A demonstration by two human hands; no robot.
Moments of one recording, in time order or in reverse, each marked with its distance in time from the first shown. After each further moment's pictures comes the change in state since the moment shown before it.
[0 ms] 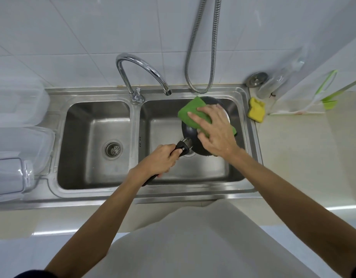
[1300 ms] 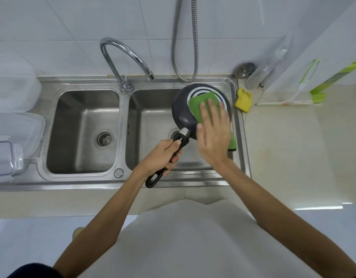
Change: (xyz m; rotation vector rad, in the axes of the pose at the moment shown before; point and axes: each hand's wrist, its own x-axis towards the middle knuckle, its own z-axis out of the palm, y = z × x) left_hand -0.026 0.034 0.071 -0.510 -0.020 -0.051; right_hand -0.067 -0.023 -0.023 -0.092 0.188 0.359
